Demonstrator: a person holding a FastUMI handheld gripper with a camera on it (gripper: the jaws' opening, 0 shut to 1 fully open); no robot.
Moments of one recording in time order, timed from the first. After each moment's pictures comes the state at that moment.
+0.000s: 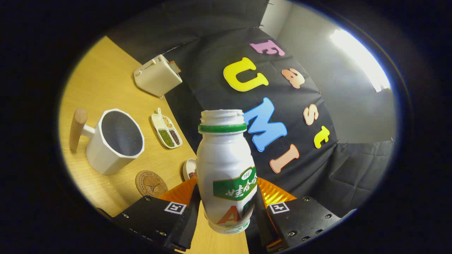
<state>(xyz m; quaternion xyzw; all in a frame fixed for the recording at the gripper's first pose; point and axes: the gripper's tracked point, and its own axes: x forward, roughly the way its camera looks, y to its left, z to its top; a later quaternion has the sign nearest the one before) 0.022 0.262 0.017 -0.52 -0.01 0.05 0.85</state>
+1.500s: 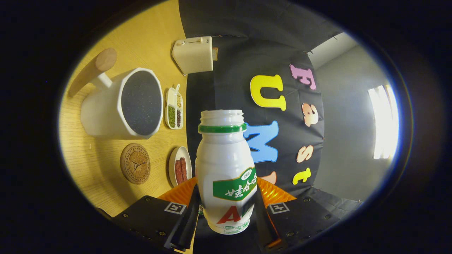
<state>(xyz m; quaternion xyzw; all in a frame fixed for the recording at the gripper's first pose) 0.028 0.278 0.011 -0.69 -0.03 0.03 0.72</state>
